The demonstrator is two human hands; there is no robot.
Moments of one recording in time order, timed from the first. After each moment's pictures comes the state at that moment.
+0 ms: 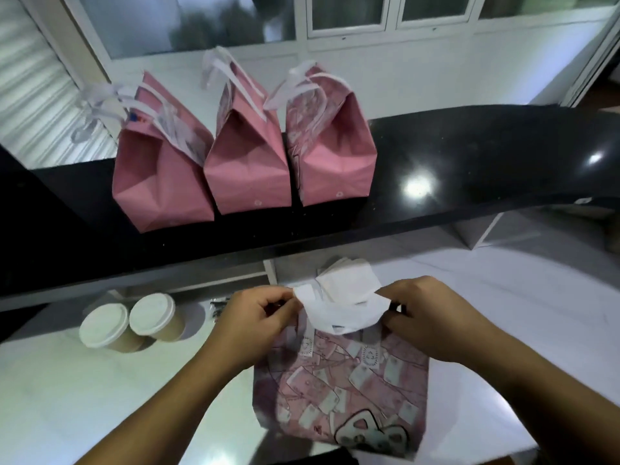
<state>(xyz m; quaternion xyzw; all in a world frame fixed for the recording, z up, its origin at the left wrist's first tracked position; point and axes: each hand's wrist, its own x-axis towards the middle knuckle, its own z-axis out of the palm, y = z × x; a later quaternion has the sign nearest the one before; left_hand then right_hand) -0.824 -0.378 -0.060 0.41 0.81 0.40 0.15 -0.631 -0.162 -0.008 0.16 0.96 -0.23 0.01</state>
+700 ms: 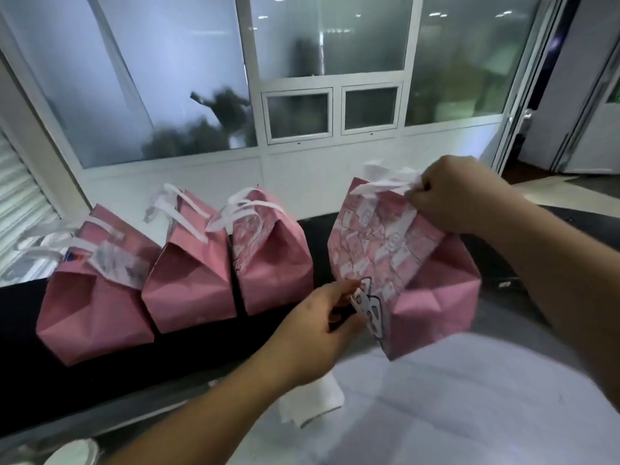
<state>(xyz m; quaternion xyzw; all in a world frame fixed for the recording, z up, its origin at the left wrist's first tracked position) -0.788 -0.180 0.050 0.55 0.67 0.45 0.21 -0.656 0.032 0.206 0.39 0.89 -0.02 -0.22</state>
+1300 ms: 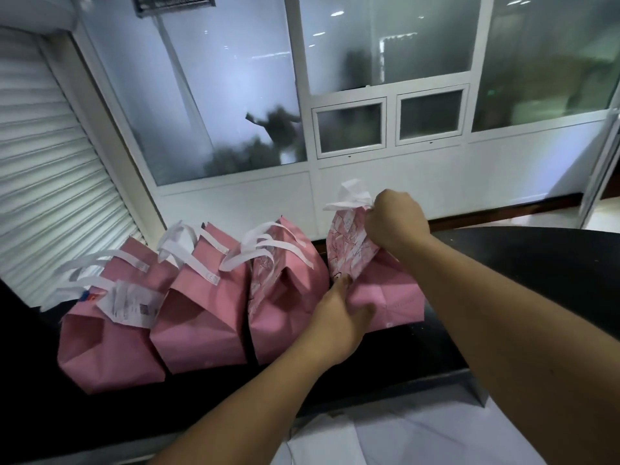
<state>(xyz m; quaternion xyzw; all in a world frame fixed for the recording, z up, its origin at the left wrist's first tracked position) -0.841 -0.050 0.057 0.38 0.81 0.42 0.14 -0.827 0.123 0.152 0.36 0.87 -0.17 -0.28</state>
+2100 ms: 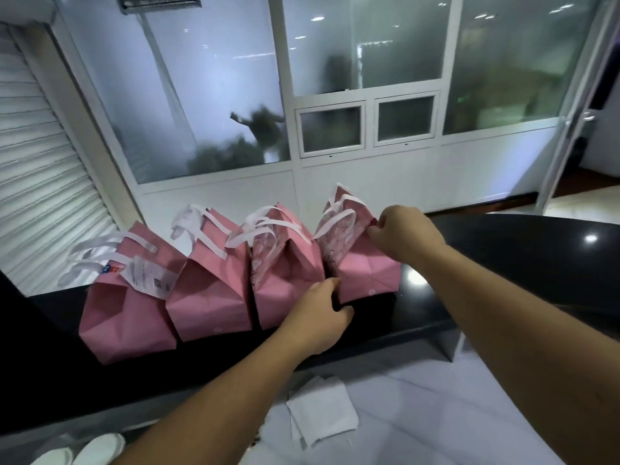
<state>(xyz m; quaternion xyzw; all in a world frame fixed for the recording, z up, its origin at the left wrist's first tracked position) -0.811 -0.124 0.061 0.42 0.84 0.30 0.15 -0.733 0.065 0.142 0.36 0.90 -0.16 -0.21</state>
